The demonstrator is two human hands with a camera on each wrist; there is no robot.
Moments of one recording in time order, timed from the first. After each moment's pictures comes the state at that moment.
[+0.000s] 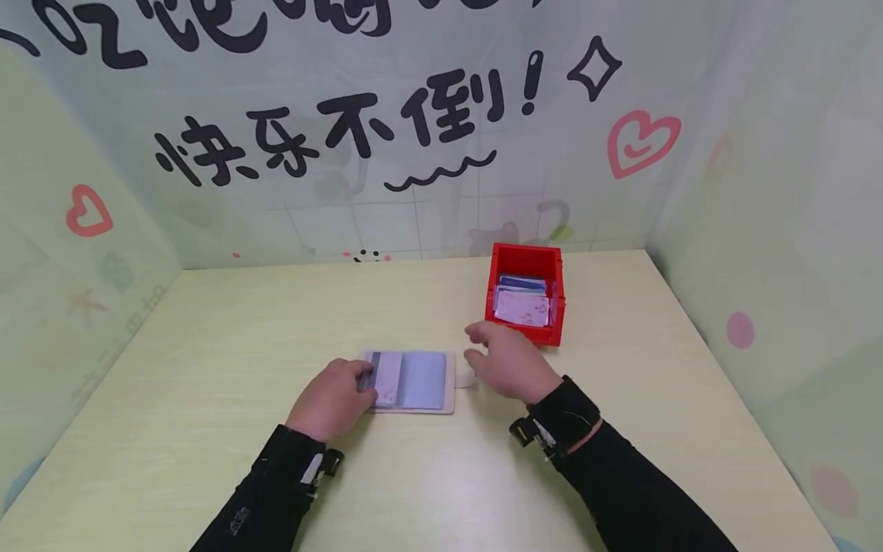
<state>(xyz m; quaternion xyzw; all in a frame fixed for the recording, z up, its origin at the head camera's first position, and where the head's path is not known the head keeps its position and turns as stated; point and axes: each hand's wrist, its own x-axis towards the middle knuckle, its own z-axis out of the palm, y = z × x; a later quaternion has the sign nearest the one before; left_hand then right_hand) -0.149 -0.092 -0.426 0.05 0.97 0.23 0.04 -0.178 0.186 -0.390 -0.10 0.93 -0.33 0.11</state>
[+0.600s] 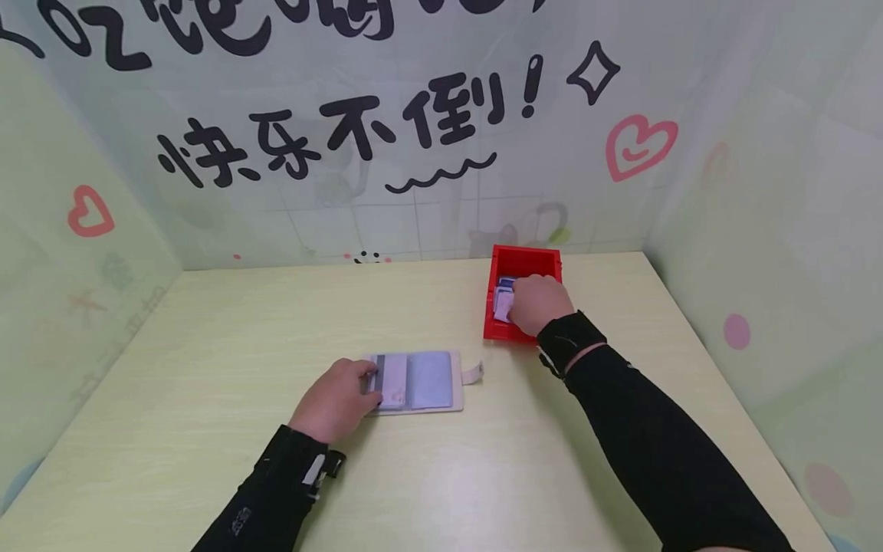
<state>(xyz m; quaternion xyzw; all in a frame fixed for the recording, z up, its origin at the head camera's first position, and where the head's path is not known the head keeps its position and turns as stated) -0.147 -0.091 -0.427 0.06 0.97 0.23 0.03 -0.267 0.230 -0.385 -0.06 0.99 -0.09 0.06</state>
